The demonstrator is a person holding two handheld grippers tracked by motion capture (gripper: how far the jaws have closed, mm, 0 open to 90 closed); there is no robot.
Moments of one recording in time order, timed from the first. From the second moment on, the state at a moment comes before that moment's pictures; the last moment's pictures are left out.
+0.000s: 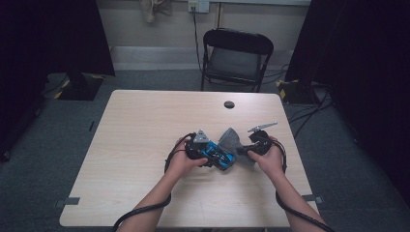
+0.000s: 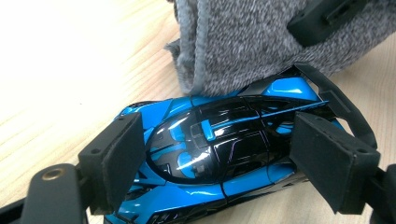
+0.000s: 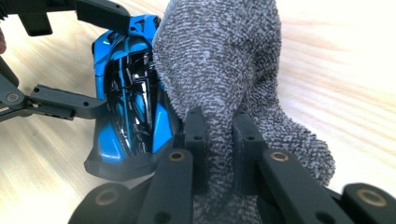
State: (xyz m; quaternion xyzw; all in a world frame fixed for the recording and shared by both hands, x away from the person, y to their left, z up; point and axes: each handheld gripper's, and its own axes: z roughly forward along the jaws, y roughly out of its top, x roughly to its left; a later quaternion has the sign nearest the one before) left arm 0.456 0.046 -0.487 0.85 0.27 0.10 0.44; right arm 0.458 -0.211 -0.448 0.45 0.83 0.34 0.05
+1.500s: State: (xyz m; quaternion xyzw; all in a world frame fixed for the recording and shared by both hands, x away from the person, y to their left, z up) left arm 0.455 0.048 -0.489 0.84 0.27 0.10 0.45; right arm 0.507 -0.137 -0.465 0.45 0.82 0.36 0.06
